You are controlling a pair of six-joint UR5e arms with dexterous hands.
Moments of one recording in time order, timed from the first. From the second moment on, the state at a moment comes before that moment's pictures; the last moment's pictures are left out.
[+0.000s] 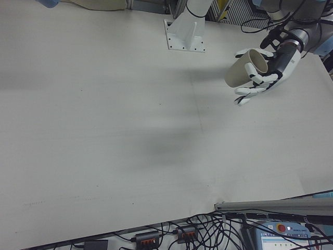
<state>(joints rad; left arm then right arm) -0.74 -2.61 -1.76 0.78 1.42 0.24 1.53 -1.55 1.88 -3.22 -1.43 -0.29</state>
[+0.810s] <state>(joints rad) -0.92 -2.20 -1.85 0.54 1.51 0.22 1.50 -1.57 1.32 -2.64 -1.43 -0.27</state>
